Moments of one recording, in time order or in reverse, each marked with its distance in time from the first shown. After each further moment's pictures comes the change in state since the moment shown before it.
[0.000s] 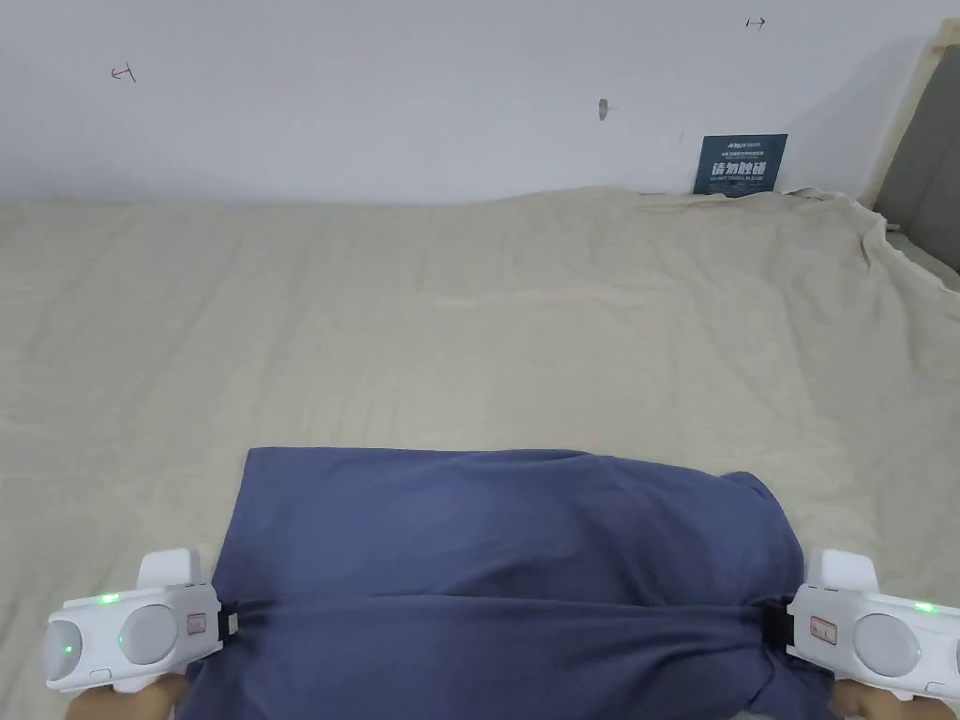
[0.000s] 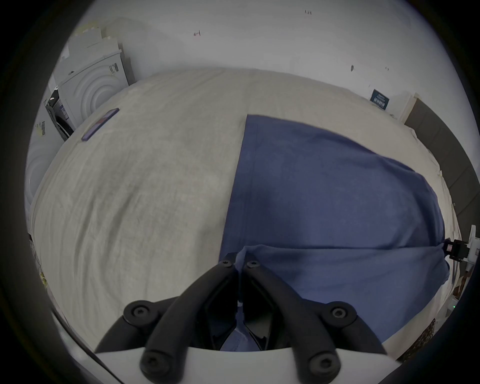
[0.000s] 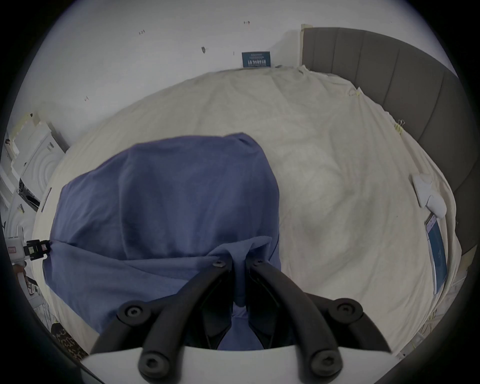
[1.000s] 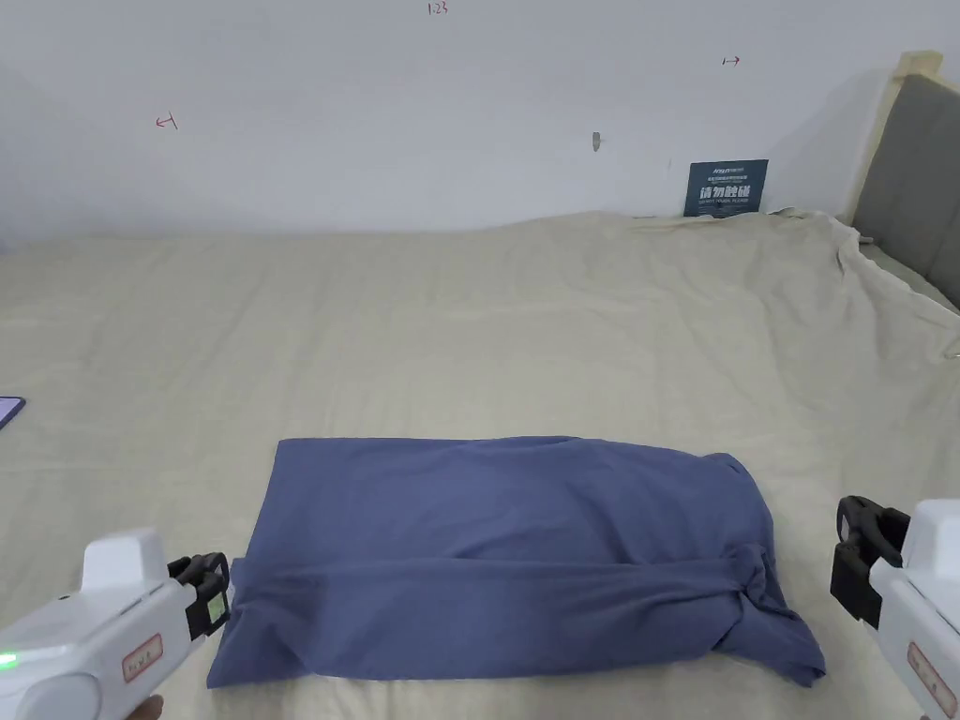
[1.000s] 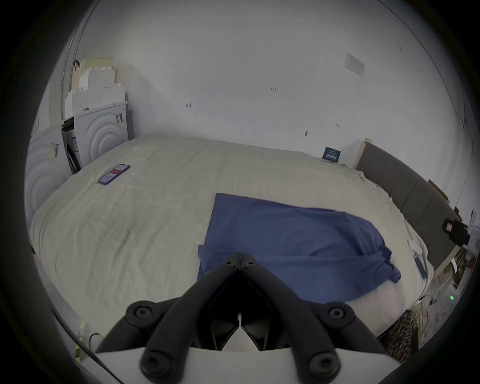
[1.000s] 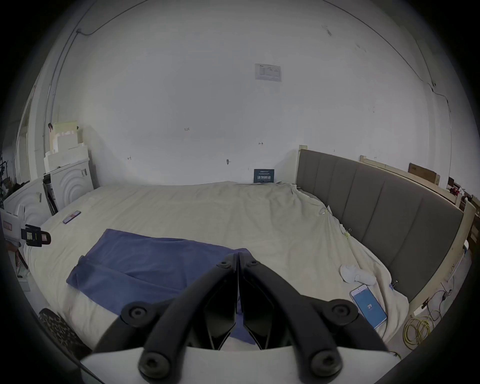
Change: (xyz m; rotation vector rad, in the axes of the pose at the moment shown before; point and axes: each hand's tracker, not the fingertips) left arm -0.001 -0.076 0.198 0.397 -0.152 -0.010; right arm -0.013 -0.067 0.239 0.630 0.002 0.165
